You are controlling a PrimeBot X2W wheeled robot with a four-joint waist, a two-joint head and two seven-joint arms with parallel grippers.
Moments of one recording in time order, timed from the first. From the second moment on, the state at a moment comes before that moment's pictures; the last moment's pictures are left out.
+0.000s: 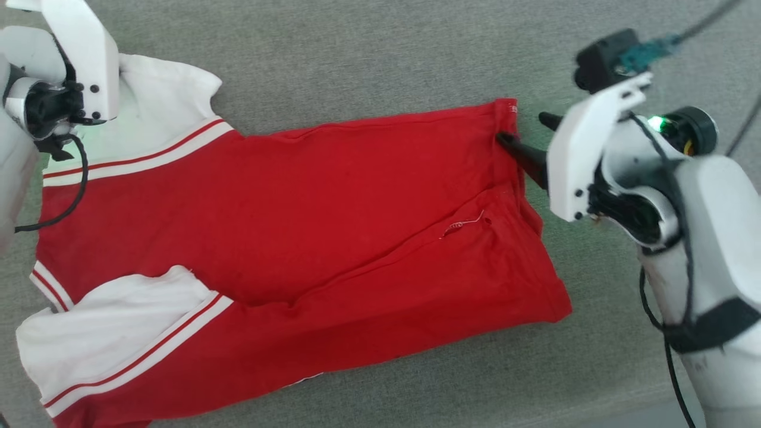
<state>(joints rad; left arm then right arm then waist) -1.35 0.56 -1.00 1.03 -1.03 -0.08 0.62 -0.73 -0.23 0.28 0.22 0.52 0.13 0.81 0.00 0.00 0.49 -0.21</state>
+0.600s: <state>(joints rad) -1.36 0.50 -1.00 1.08 -1.04 -0.11 0.56 -0.92 -0.26 0.45 0.50 0.59 0.13 0.86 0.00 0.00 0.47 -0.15</state>
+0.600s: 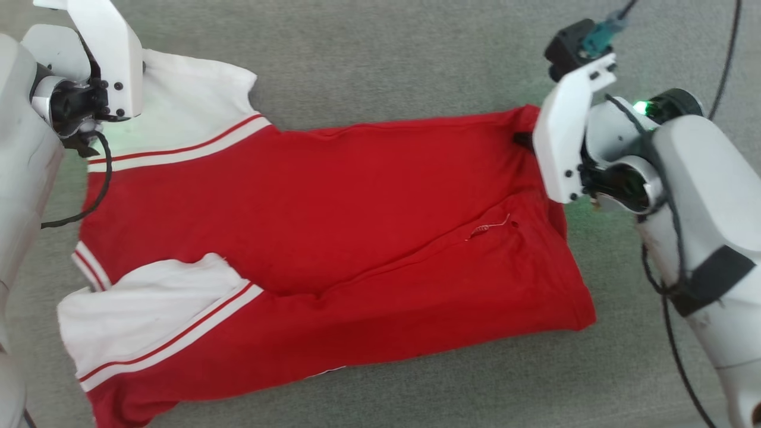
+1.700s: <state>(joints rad) -0.93 1.03 -0.99 -0.11 -1.20 0.37 0.83 -0.31 -0.54 0.20 -0.19 0.68 0.13 0.93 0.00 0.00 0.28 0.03</state>
